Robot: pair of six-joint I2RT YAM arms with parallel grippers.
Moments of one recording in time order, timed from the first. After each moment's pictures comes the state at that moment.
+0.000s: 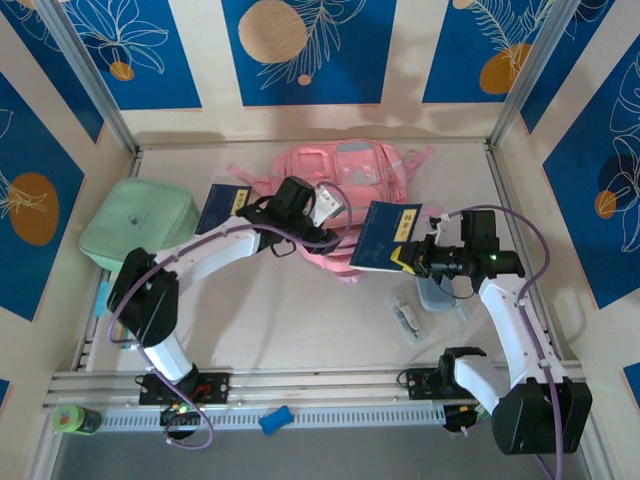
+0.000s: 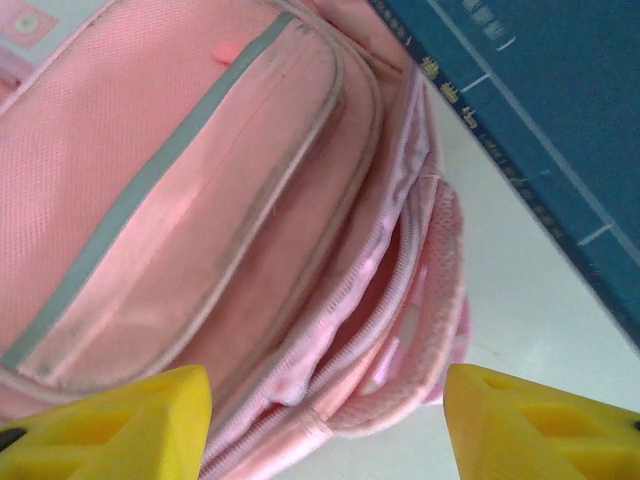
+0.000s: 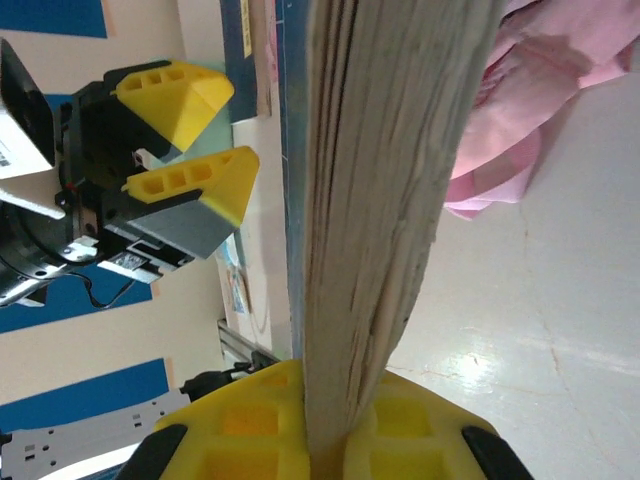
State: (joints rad) left arm -0.73 1.72 1.34 -0.42 0.21 0.16; right arm -0.01 0.97 0.80 -0.79 -0.86 0.61
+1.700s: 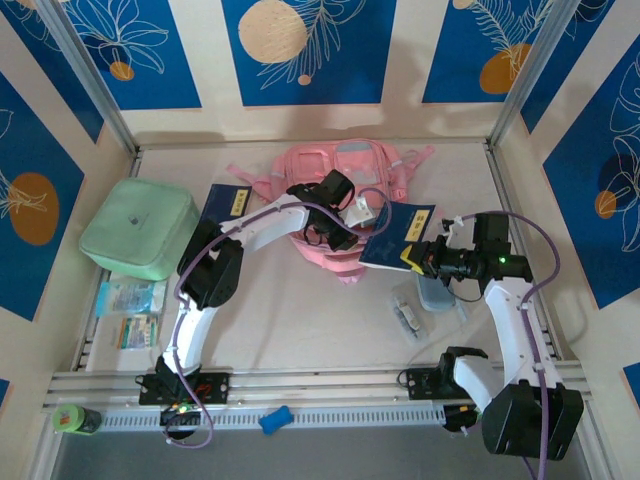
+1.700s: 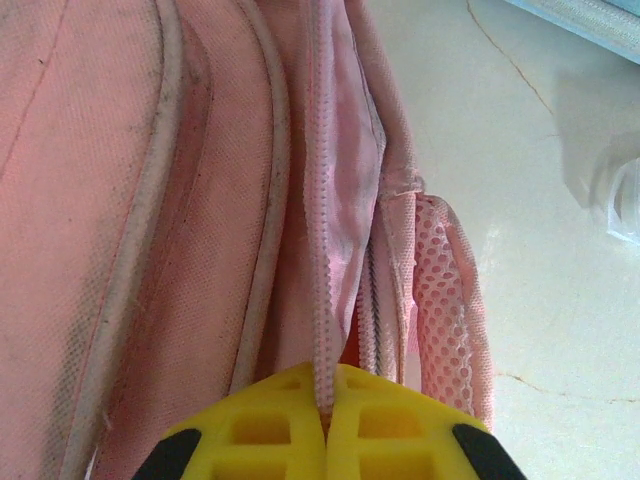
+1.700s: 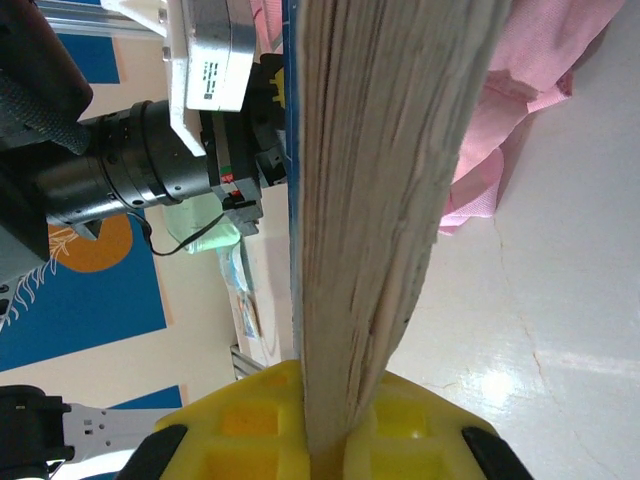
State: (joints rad) left arm -0.76 2.16 1.80 -0.76 0.34 0.34; right arm -0.12 0.95 0.78 -0.83 -0.91 0.58
